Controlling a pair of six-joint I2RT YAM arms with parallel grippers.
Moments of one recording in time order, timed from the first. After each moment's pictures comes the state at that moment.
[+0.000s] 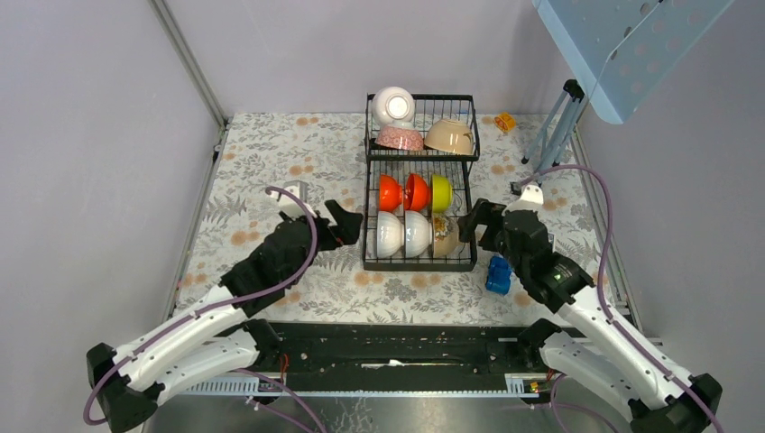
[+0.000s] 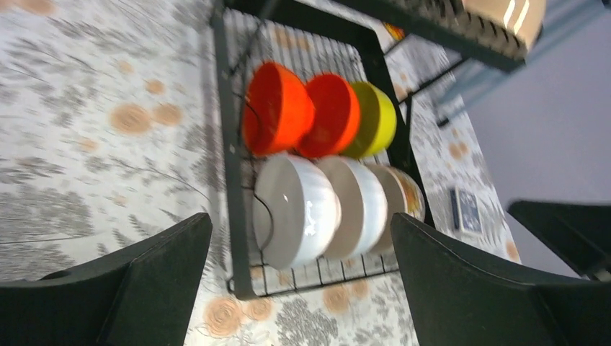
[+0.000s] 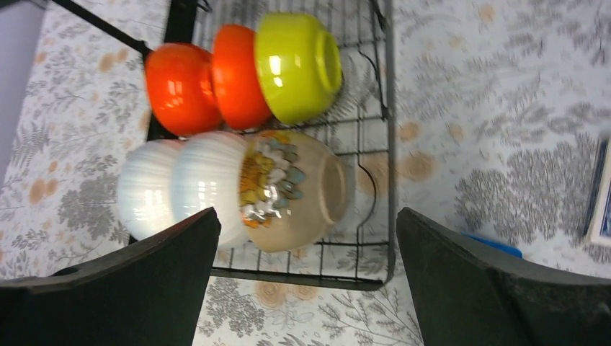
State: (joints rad) left arm -0.85 0.76 0.71 -0.22 -0.50 -0.69; right arm 0.63 0.75 0.70 -0.39 0.35 0.58
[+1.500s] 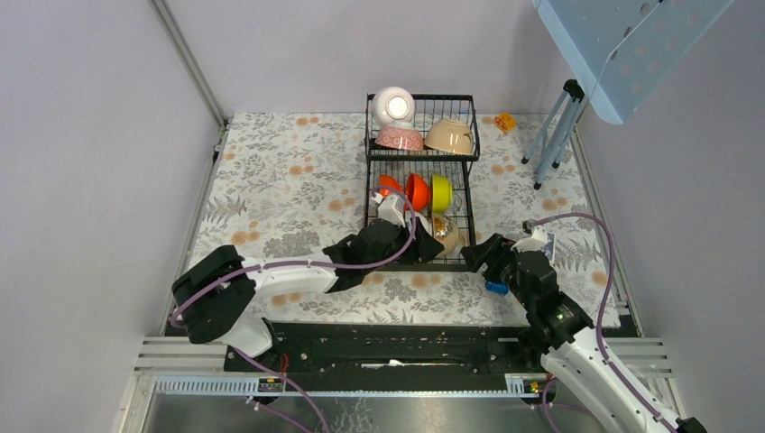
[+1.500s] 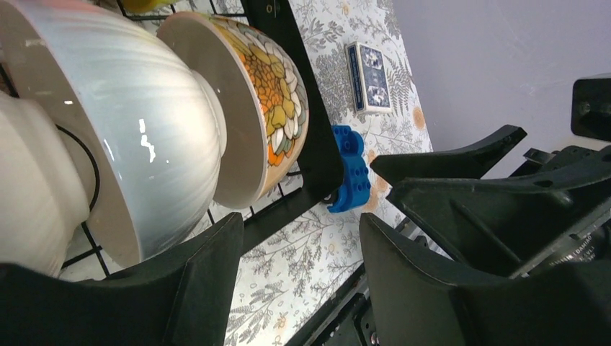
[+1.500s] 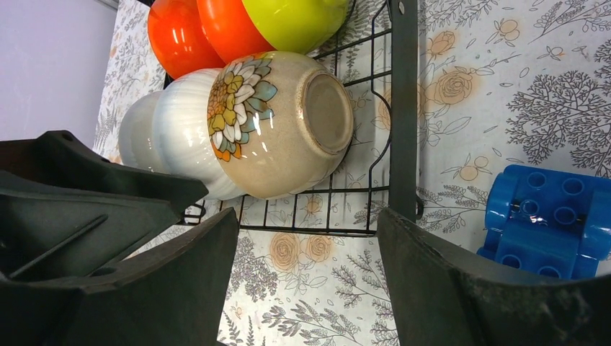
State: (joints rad) left arm -1.02 1.49 0.75 0.37 -0.08 -0.91; right arm 0.52 0.40 0.27 -0.26 0.13 0.77
